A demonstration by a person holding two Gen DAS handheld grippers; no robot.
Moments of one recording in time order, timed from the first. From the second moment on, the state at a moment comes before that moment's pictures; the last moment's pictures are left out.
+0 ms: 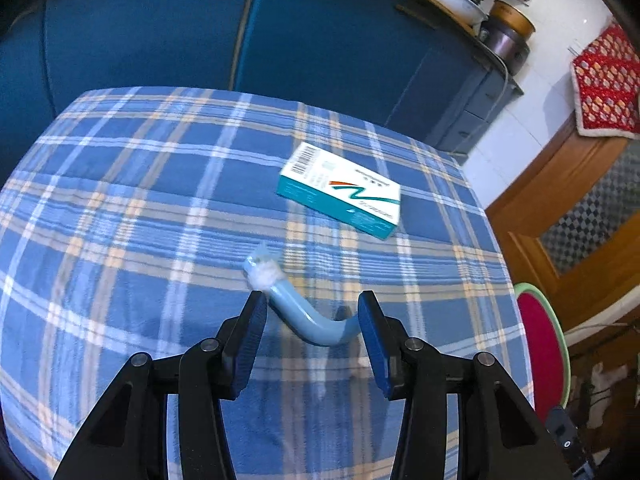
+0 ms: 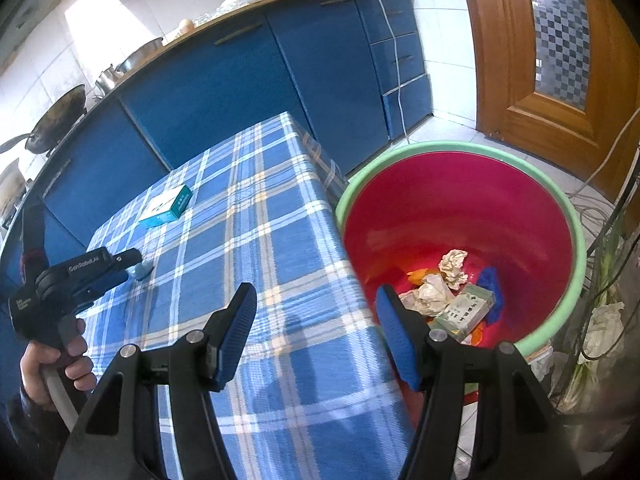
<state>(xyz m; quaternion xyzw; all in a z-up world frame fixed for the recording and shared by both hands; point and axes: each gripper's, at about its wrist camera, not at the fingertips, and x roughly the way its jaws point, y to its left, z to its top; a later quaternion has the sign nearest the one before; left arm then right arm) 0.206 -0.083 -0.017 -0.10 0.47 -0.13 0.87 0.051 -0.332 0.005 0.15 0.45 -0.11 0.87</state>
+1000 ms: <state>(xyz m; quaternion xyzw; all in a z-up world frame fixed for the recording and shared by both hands) 0.213 -0.043 -0.008 -0.09 0.45 -0.12 0.88 0.087 -0.283 0.004 0.10 0.47 -0.06 0.88</state>
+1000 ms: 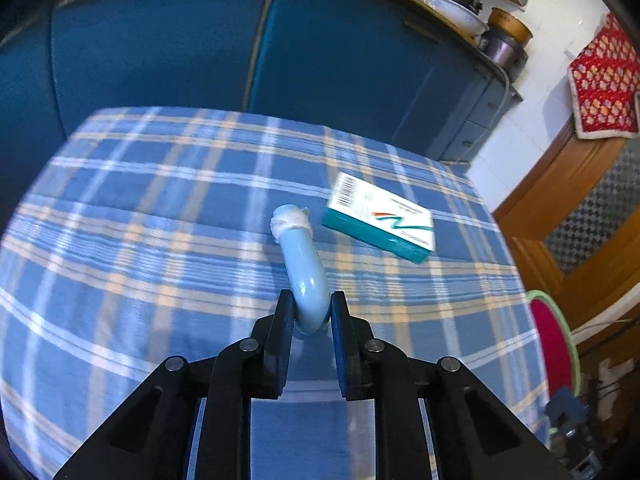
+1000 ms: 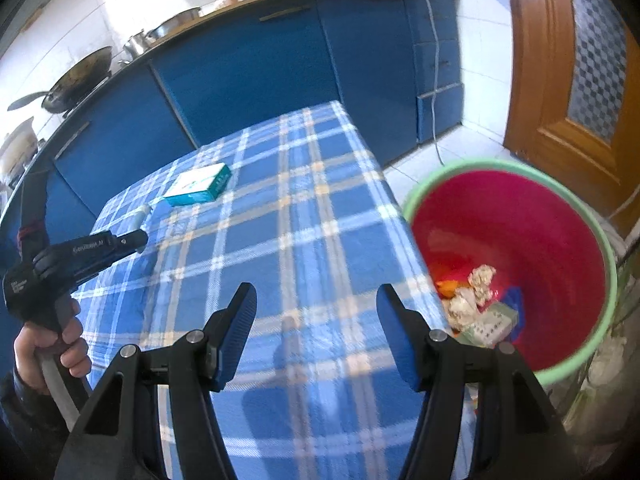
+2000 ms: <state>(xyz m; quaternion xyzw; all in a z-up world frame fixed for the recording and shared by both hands) 0.217 -0.021 -0.022 -0.05 0.43 -0.06 0.90 0.281 -0.178 -0.050 -0.13 0.49 0.14 0.85</state>
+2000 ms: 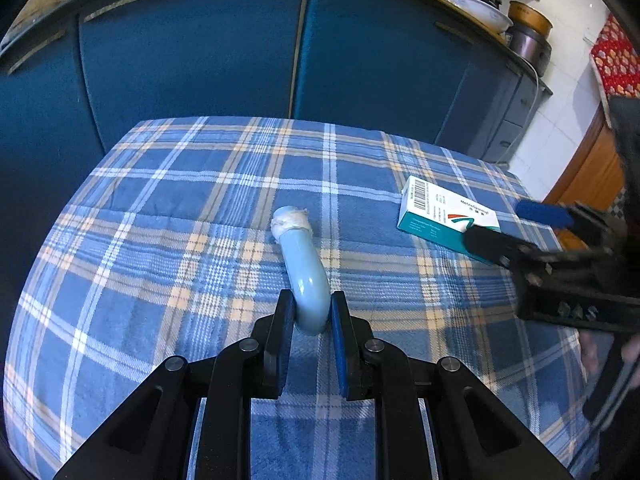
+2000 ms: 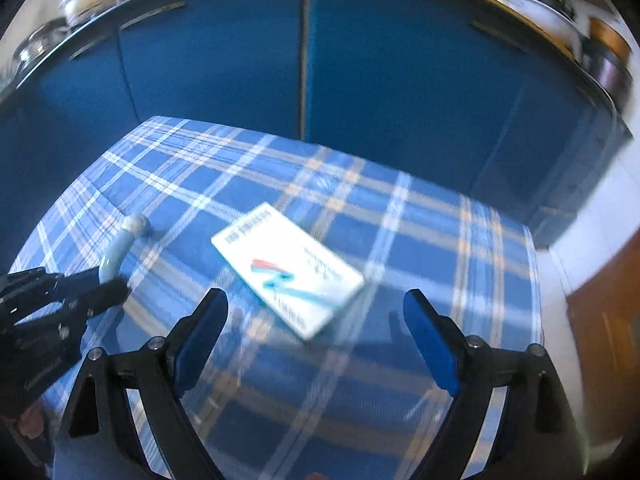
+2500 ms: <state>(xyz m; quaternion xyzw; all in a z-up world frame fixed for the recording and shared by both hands) 0.217 -0.019 -0.023 -0.05 0.43 -0.06 0.90 0.300 -0.161 -0.078 -0.13 0.53 0.18 0.82</state>
